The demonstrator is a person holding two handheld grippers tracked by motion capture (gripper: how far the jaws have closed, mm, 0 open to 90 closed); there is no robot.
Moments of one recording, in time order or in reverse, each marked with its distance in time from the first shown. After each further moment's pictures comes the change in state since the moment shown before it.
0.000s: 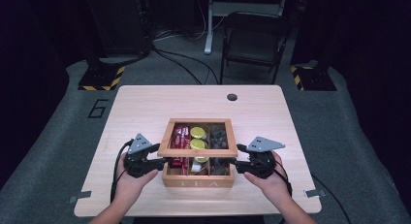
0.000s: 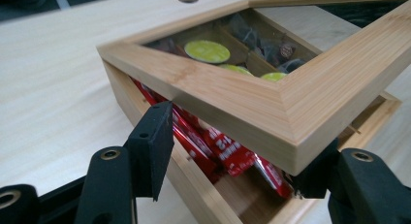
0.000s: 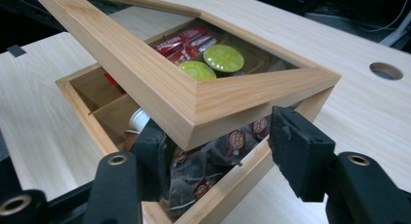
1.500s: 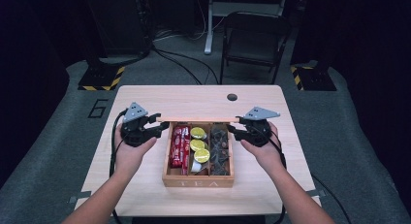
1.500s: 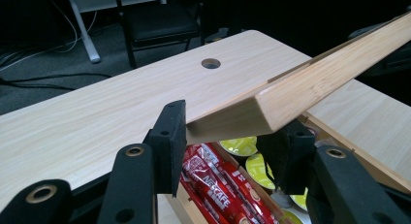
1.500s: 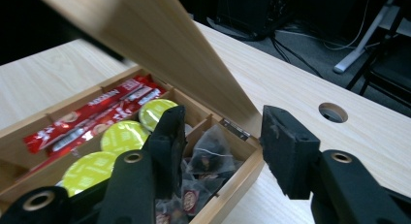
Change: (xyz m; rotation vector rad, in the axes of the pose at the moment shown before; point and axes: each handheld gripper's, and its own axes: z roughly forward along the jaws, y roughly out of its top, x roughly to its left) left arm 0.030 0.074 -0.003 -0.120 0.039 -0.011; right arm -0.050 0.054 0.035 -0.036 -0.092 -0.011
